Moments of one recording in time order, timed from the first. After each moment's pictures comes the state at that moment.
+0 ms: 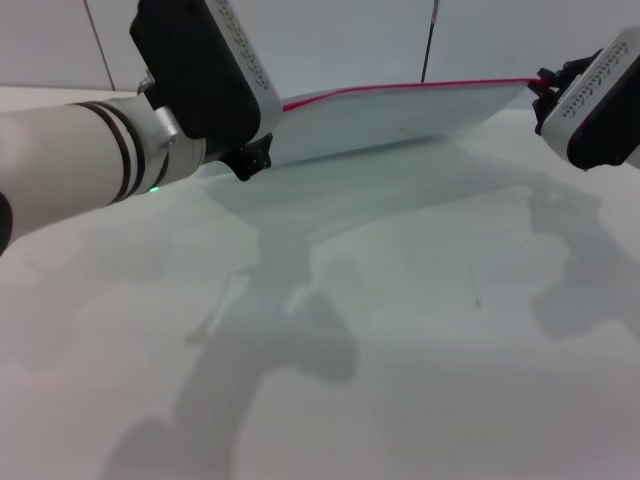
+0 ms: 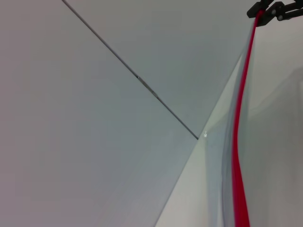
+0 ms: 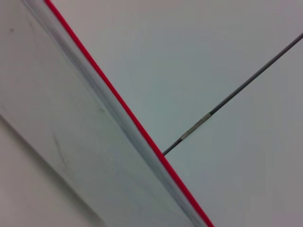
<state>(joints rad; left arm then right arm) -0.29 -2.03 -1.33 -1.65 2.87 -0.74 0.66 0.50 2.02 -1.66 -1.02 -2.41 -0.24 1.97</state>
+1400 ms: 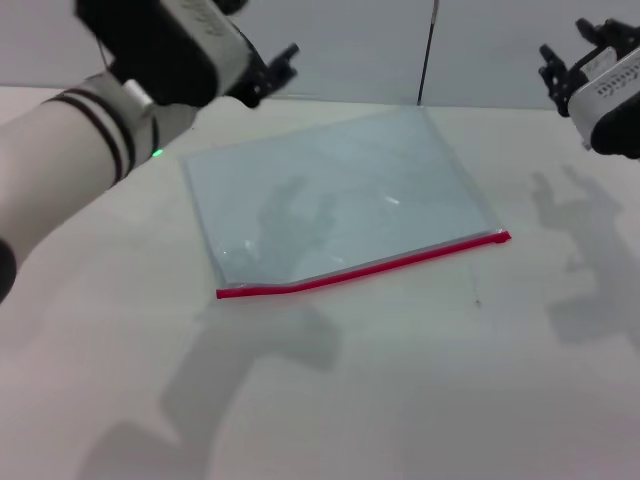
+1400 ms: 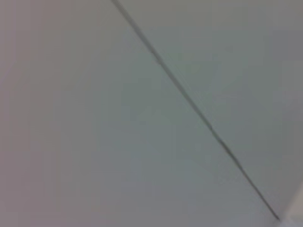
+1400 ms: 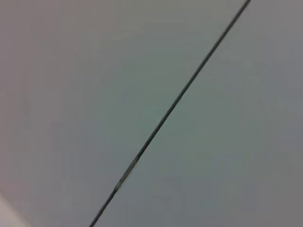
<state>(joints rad) -0.24 -2.03 -1.32 -1.50 2.86 -0.23 0.54 0.41 2.04 -1.80 -1.04 -2.23 0.12 2.05</state>
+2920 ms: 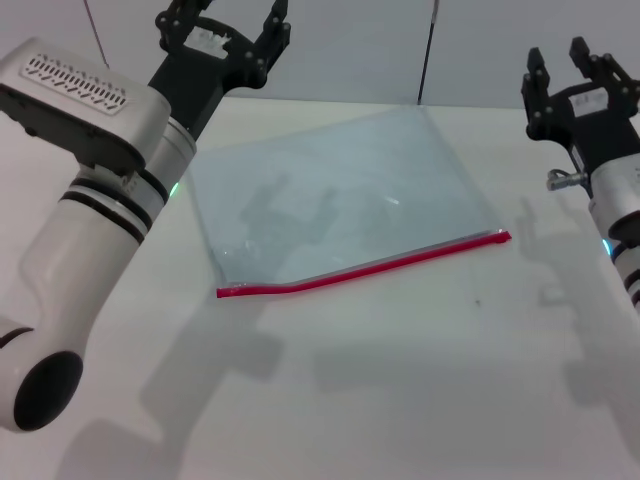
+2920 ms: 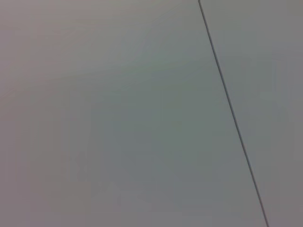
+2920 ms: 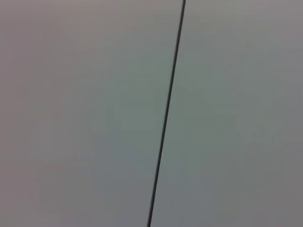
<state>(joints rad) -0.42 -2.03 -1.07 -0.78 2.55 0.82 0.24 0.52 2.04 -2.45 -0.62 -1.96 0.98 2.69</state>
